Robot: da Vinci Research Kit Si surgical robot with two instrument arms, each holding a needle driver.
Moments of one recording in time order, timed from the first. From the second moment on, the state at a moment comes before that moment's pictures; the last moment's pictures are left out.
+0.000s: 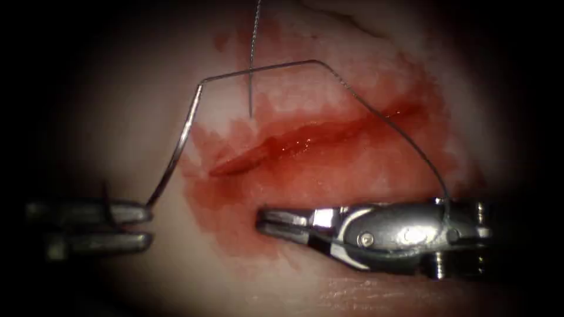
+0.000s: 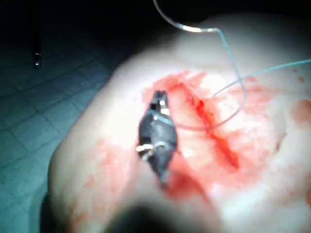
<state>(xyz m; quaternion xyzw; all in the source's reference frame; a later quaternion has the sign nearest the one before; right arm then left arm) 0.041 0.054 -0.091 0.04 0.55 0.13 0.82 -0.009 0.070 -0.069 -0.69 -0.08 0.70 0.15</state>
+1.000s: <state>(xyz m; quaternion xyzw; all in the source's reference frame) 0.029 0.045 -0.103 0.17 0.52 0.05 0.84 -0.012 0.069 -0.069 -0.70 -0.08 0.70 0.13</state>
